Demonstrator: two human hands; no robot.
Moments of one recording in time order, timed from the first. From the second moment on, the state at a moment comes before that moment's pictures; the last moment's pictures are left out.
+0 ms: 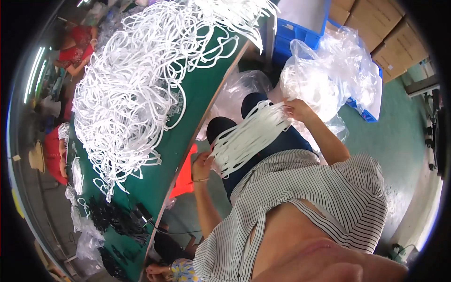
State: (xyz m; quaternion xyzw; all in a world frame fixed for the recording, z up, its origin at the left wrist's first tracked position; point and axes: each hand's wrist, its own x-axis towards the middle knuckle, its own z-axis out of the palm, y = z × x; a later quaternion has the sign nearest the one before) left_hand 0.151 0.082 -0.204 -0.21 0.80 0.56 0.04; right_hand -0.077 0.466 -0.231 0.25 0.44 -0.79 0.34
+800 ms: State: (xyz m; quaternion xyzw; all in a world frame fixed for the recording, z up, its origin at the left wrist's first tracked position) left_hand 0.041 0.177 -0.102 0.00 0.86 0.49 -0.14; right_hand -0.292 0.389 -0.048 -0.13 0.82 -0.46 -0.32
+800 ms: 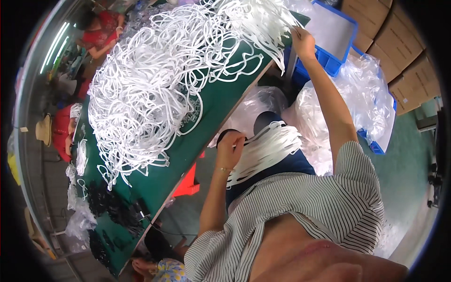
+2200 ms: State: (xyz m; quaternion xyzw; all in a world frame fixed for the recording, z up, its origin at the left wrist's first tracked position) left_hand 0.121 0.110 -0.122 -0.17 0.75 0.63 0.10; right_hand -0.126 0.435 -0.134 0.08 0.40 -0.88 0.25
